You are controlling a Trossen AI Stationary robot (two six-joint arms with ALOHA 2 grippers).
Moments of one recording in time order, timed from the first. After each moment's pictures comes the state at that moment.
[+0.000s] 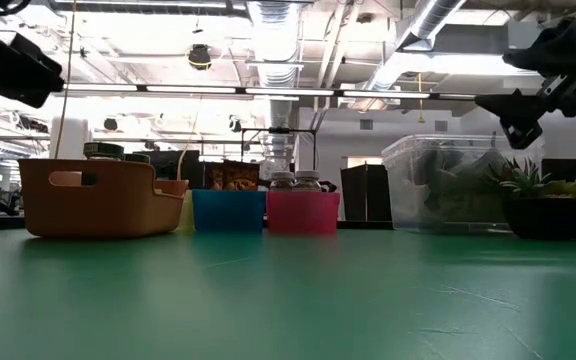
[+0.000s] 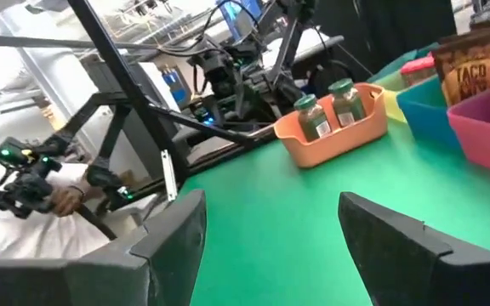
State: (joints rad) left arm -0.89 0.65 0.30 -0.06 -0.76 -0.39; right arm 0.06 0.00 0.01 0.02 -0.01 0.45
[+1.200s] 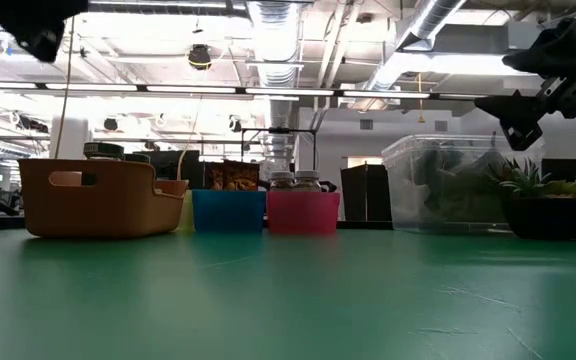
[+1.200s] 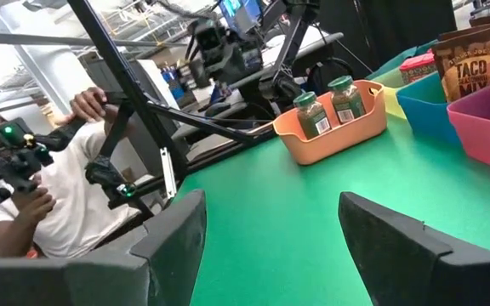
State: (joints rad) left arm -0.93 0.59 0.31 0.27 -0.91 -0.18; right arm 0.07 0.01 0.01 0.01 0.00 0.45
